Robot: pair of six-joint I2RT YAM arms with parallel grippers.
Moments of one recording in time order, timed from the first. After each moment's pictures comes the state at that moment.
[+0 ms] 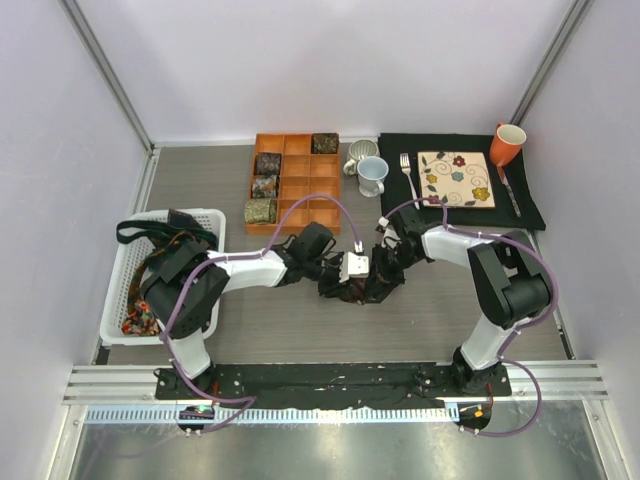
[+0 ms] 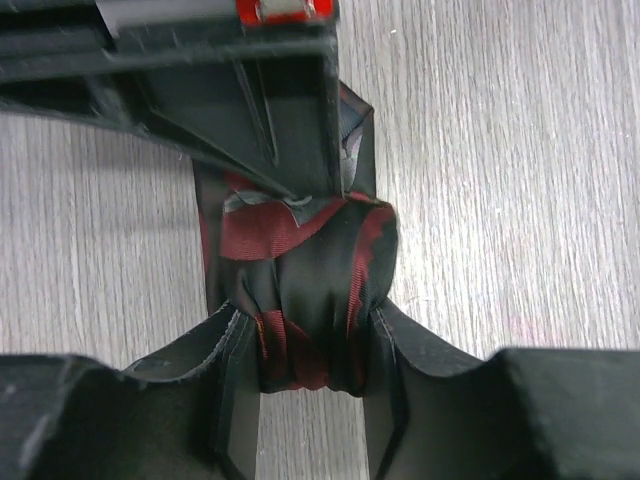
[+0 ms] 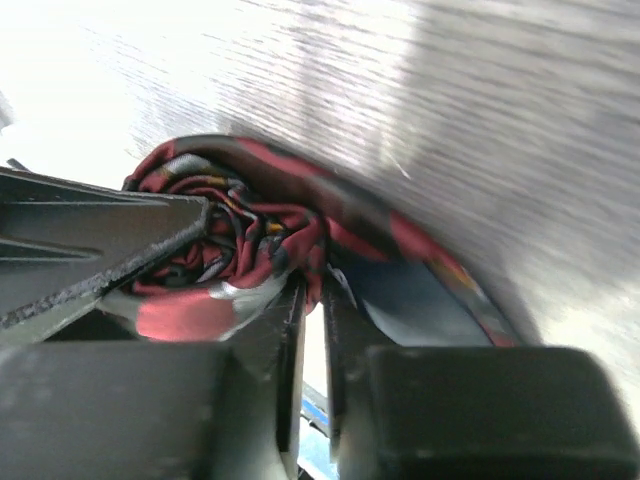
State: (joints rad) left arm -0.80 1.78 0.94 0.03 0.63 0.58; right arm 0.37 1.73 0.88 -0.46 -0.60 0.44
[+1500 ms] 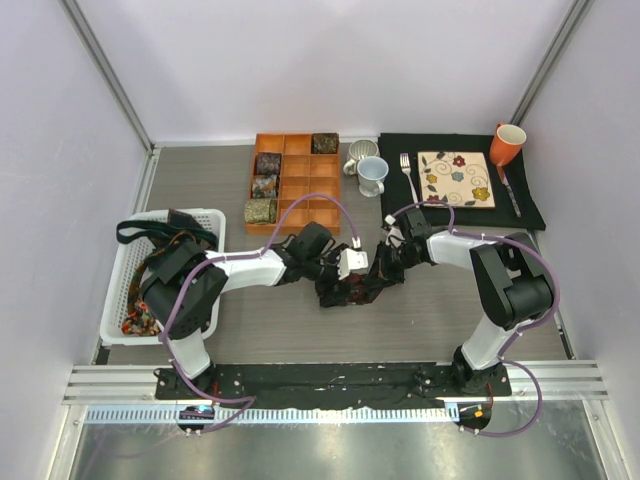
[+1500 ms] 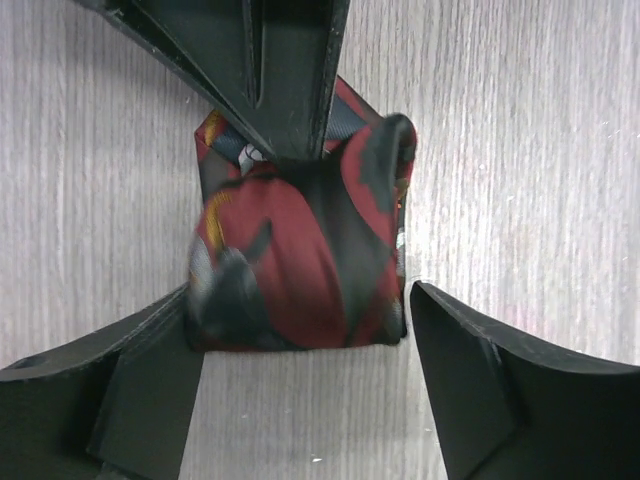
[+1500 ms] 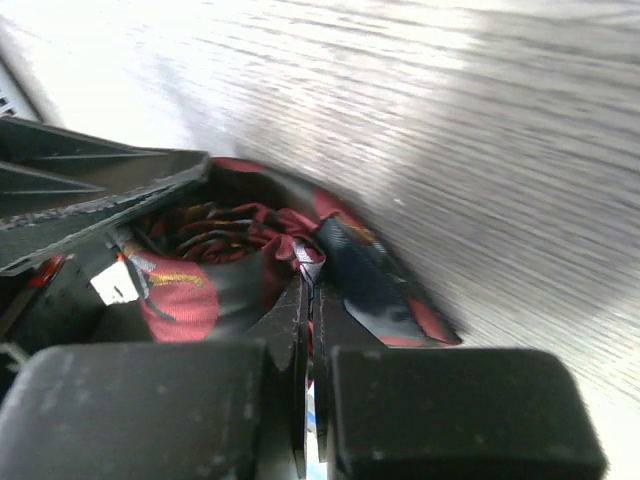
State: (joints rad) left arm -0.80 1.77 0.94 -0.03 0.55 0.49; right arm 0.34 1.70 0.82 -0.31 -0.64 0.53
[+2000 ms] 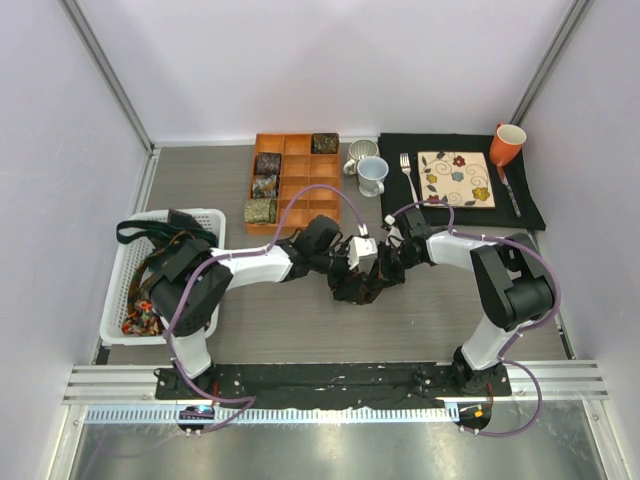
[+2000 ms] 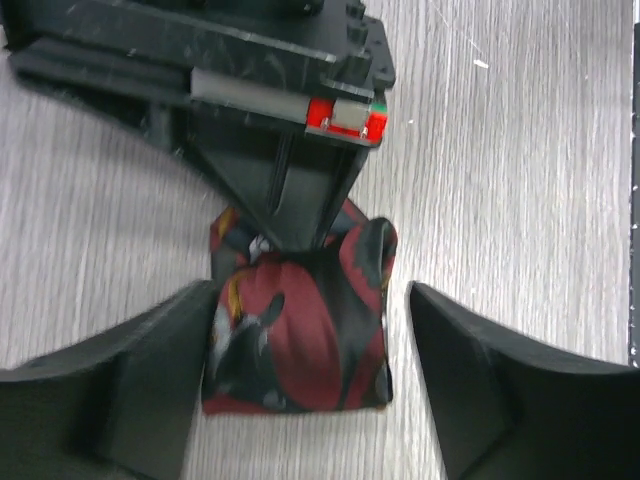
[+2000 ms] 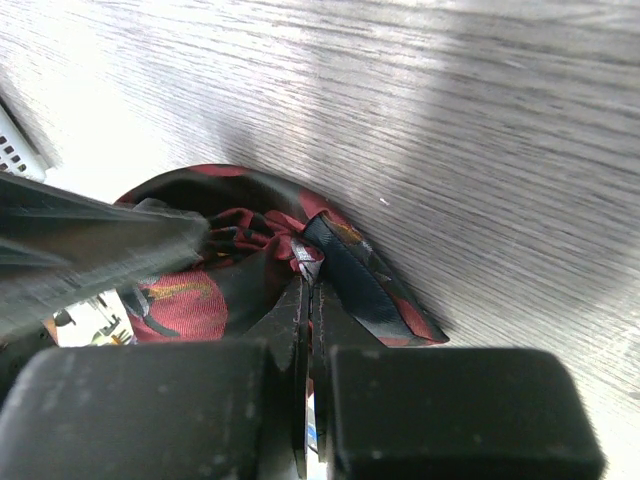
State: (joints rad) left arm -0.82 1.80 1.01 0.05 0.60 0.32; right arm 0.35 1.69 0.82 -0.32 -0.58 0.52
